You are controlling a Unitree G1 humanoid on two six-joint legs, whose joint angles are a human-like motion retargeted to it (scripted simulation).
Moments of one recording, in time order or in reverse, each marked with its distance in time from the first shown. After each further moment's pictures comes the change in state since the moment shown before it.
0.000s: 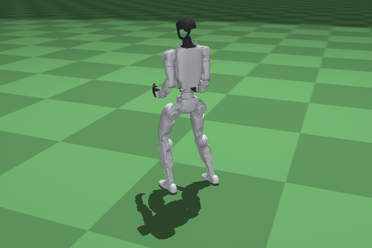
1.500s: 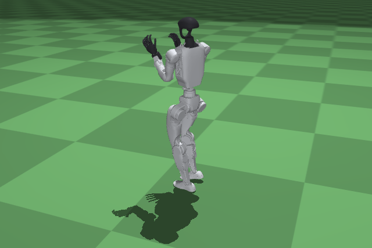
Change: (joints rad) left arm -0.634 -0.110 0.002 -0.615 0.779 0.013 1.101; right arm -0.503 0.026 0.110 -0.816 -0.291 0.016 -0.795; waist -0.091 -0.045 -0.067; left_leg 0.214 -0.171 0.084 -0.375 0.138 0.050; right_leg -0.177 0.308 0.303 0.086 0.206 -0.029
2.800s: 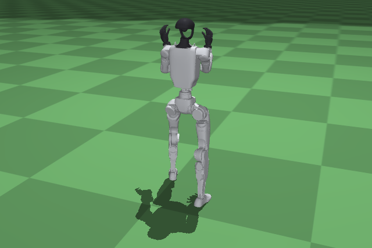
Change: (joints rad) left arm -0.028 0.391 0.526 -0.152 0.024 0.344 -0.248; right arm -0.398 0.132 -0.001 0.218 -0.321 0.184 -0.144; waist 0.163 0.084 0.027; left_leg -0.206 0.407 0.294 0.071 0.207 -0.038; right_leg 0.429 -0.255 -0.351 -0.328 -0.259 0.037
